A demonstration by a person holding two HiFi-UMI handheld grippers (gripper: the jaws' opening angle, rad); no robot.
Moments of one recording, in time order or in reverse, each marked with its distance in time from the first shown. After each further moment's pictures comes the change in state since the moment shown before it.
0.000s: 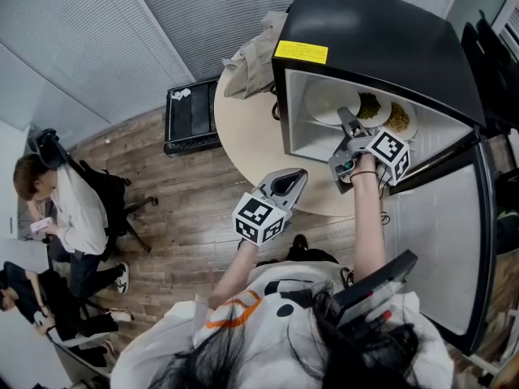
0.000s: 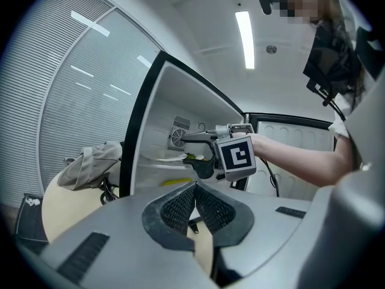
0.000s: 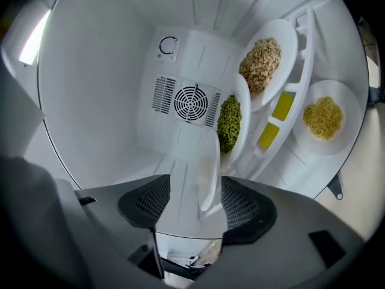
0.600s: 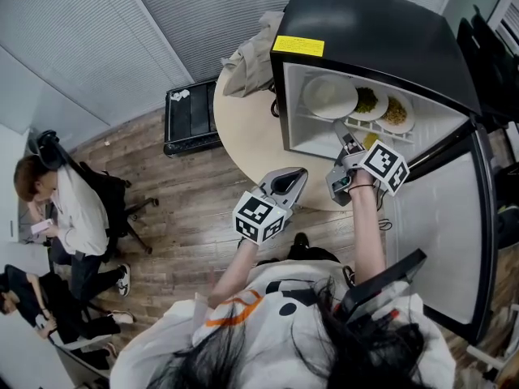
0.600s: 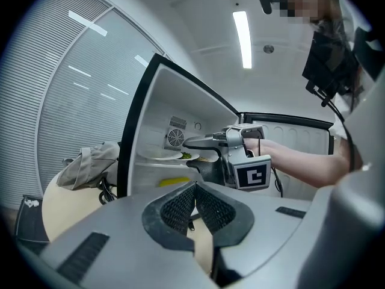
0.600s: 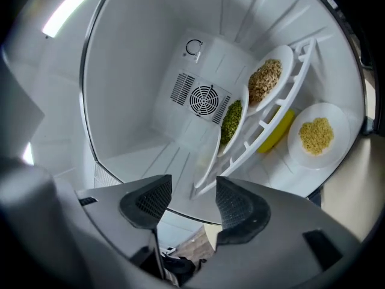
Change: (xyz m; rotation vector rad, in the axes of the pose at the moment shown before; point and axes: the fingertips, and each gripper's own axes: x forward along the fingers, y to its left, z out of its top) left arm -0.009 -0.013 -0.003 0.011 0.007 -0.018; right arm -0.036 0.001 -0.027 -0.205 0.027 0.005
